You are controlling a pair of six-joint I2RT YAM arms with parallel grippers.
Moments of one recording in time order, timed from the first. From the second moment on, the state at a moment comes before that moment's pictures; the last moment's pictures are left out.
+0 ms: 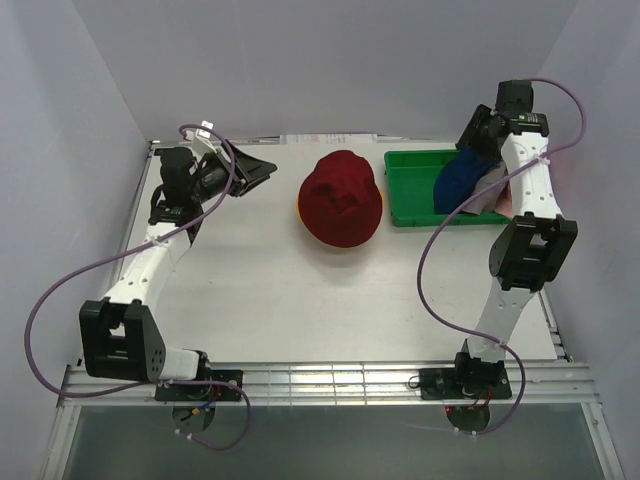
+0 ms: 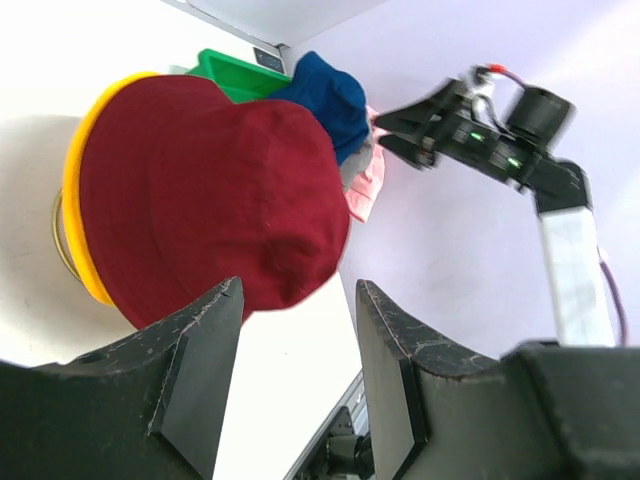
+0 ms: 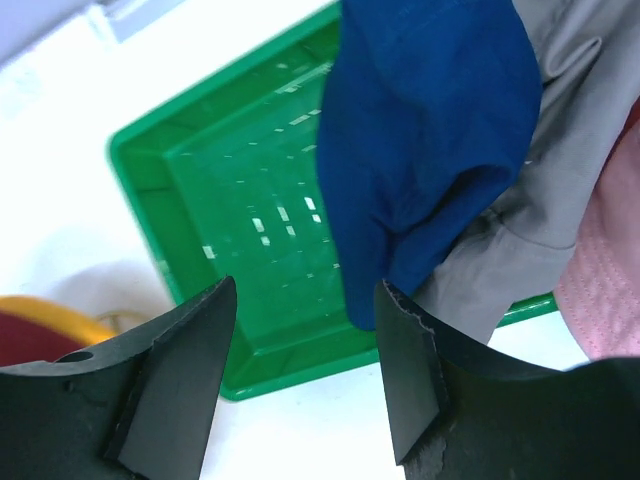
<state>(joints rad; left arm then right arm) -0.10 1.39 1.08 0.16 0.68 -0.95 -0.08 1.97 2.06 -0.86 -0.05 0.36</state>
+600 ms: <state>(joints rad) -0.10 1.22 1.03 -0.04 0.72 -0.85 -0.08 2.09 2.02 -0.86 0.14 0.36</state>
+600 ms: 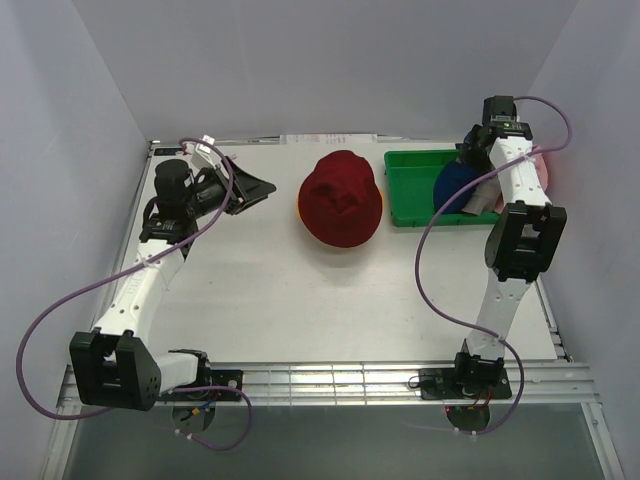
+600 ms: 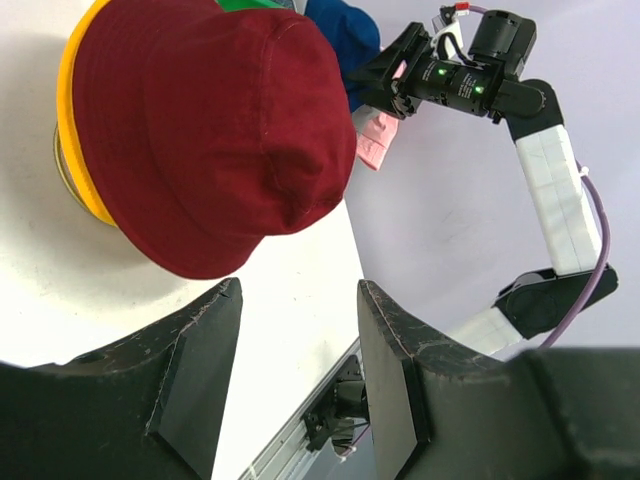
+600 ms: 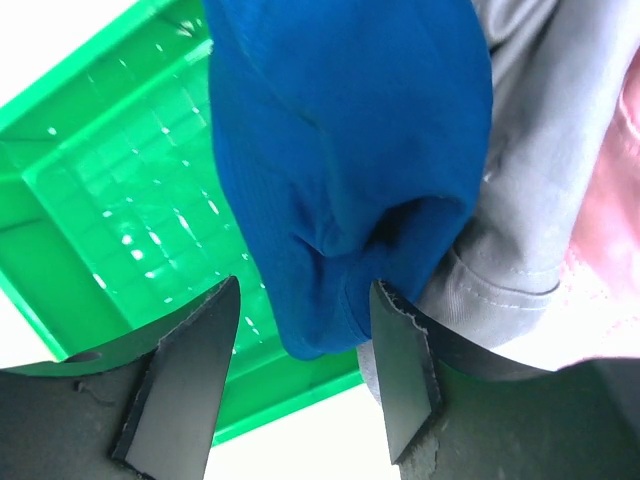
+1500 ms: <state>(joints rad) -0.10 1.22 0.99 -0.06 0.73 -0.84 -0.08 2.00 1.81 -0.71 0.15 0.36</state>
